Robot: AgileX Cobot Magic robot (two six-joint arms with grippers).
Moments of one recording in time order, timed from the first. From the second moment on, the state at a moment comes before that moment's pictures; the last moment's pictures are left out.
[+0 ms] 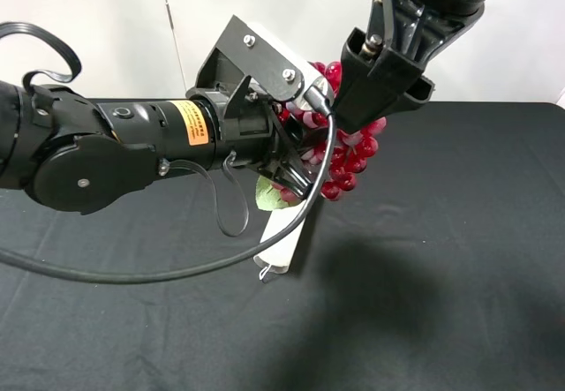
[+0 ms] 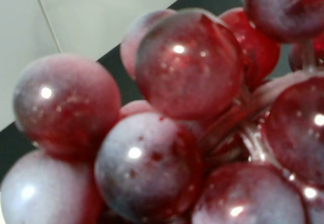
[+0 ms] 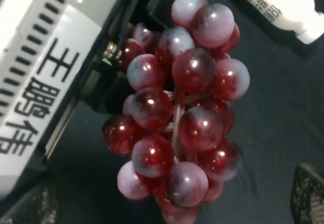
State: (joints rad) left arm -0.89 1.60 -0.72 0.09 -0.60 0.05; right arm 0.80 1.42 -1.46 0.04 1.23 -0.42
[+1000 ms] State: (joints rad) left arm -0.89 1.61 -0.72 0.09 -0.60 0.05; right arm 0.80 1.08 -1.27 0.06 1.22 -0.16
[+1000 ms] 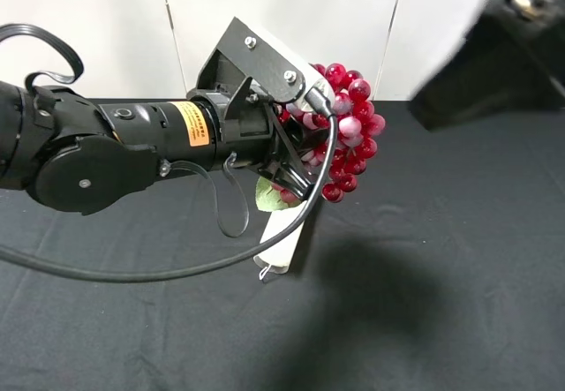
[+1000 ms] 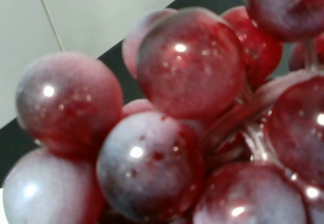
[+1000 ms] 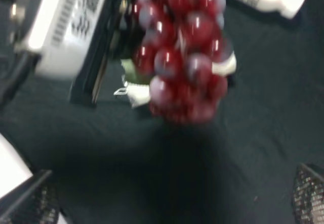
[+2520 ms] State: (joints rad) left arm -0.89 1.61 -0.72 0.09 -0.60 0.05; right arm 0.80 0.05 -0.50 -0.04 1.04 0.04
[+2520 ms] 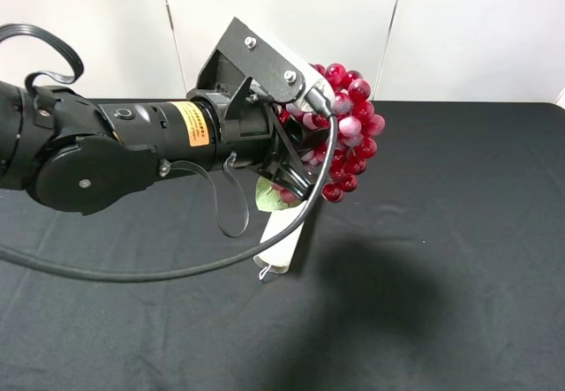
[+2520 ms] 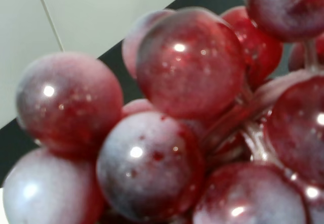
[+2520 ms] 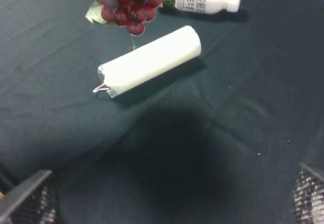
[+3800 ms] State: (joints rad) left arm -0.89 1.52 -0.79 0.08 -0.26 0.03; right arm 0.25 -0.01 -0.49 -0.04 1.02 0.04
